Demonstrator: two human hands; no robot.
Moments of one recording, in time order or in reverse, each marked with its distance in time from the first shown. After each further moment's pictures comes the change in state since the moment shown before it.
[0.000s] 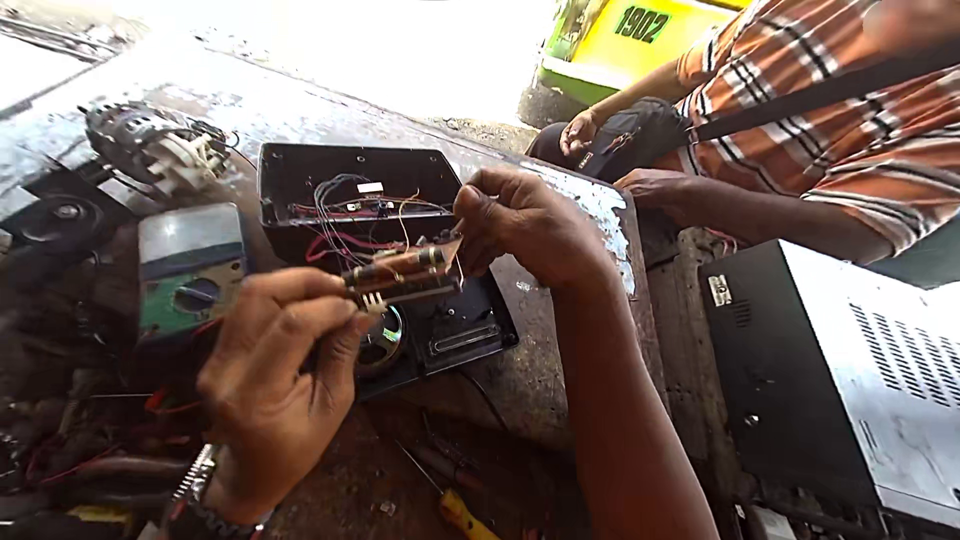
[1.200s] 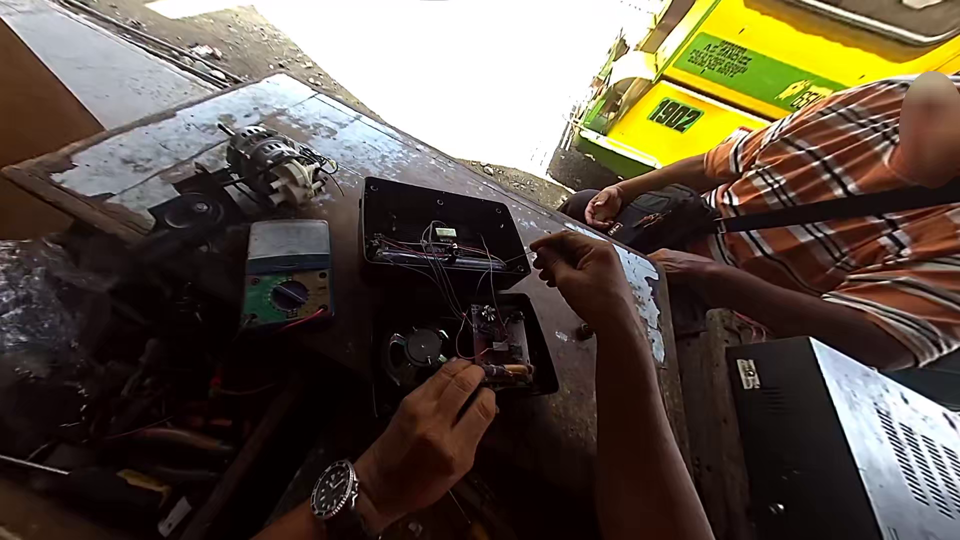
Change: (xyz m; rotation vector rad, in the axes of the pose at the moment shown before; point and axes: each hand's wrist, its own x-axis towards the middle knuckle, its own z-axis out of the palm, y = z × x) left_hand -0.063 0.014 0.053 -0.045 -0.183 0.165; right_hand 0.007 0.028 -0.012 -0.708 0.391 -0.064
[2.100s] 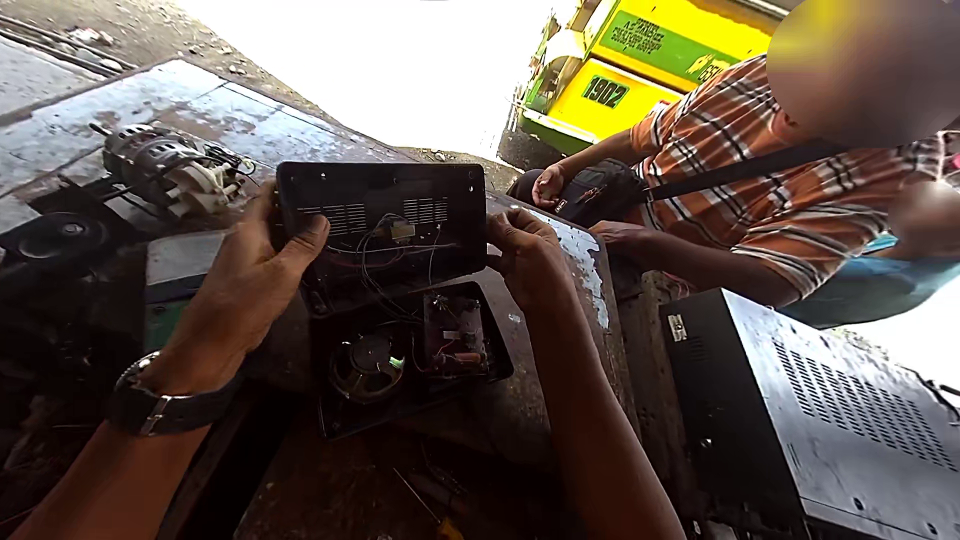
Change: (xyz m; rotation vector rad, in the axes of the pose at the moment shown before) left_hand 0.097 -0.104 -0.087 -0.516 0.002 -0.830; right_hand 0.008 -0.009 0.013 0.939 0.169 0.331
